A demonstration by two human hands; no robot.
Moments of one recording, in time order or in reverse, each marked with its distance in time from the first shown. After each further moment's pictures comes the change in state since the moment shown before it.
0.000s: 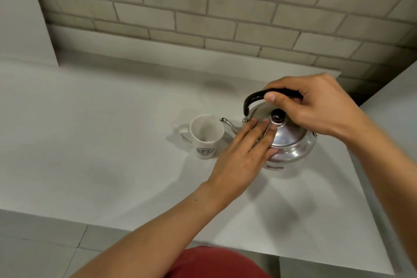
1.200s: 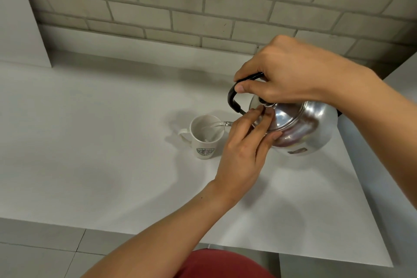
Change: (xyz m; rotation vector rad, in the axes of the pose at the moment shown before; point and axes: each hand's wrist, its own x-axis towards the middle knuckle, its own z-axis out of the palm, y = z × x) left_hand 0.017 0.012 -0.011 -0.406 0.183 -0.250; right_hand 0.060 -0.061 -0.025 -0.302 -0.306 -0.227
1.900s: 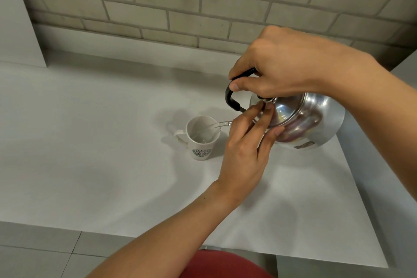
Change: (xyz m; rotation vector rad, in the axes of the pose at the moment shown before) left_hand 0.005 0.008 0.013 -0.072 0.067 -0.045; right_hand 0.008 -0.005 -0.015 -0.030 -0.043 -0.047
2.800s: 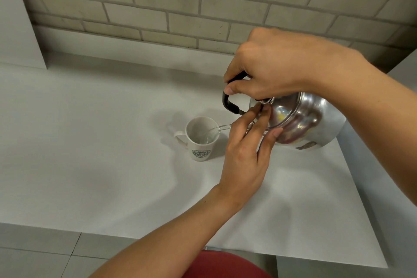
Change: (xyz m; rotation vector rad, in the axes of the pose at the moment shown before) left_hand -0.005 0.002 0.002 -0.065 -0.009 -0.067; right_hand 0.007 -0.014 -0.006 -0.053 -0.071 0.009
